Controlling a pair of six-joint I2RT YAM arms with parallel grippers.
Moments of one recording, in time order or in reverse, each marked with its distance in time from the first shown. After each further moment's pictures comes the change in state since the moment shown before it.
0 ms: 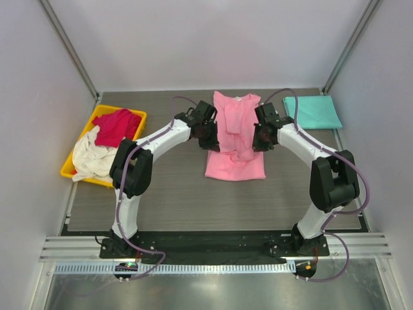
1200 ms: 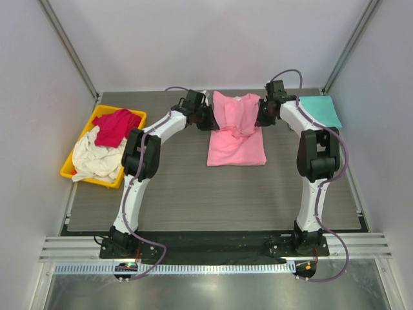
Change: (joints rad) left arm 0.167 0.318 0.291 0.256 0.147 0.027; right arm -0.197 0.391 0.457 0.049 -0.208 -0.125
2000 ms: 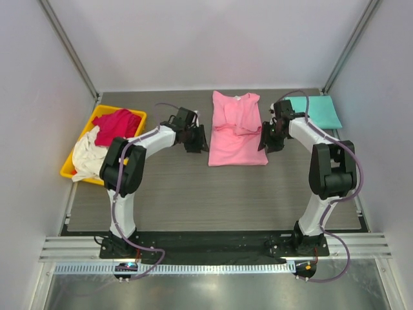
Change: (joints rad) left arm -0.019 -0.350 -0.510 0.006 -0.095 0.048; right arm -0.025 -0.254 -0.366 -0.061 -0.063 -0.061
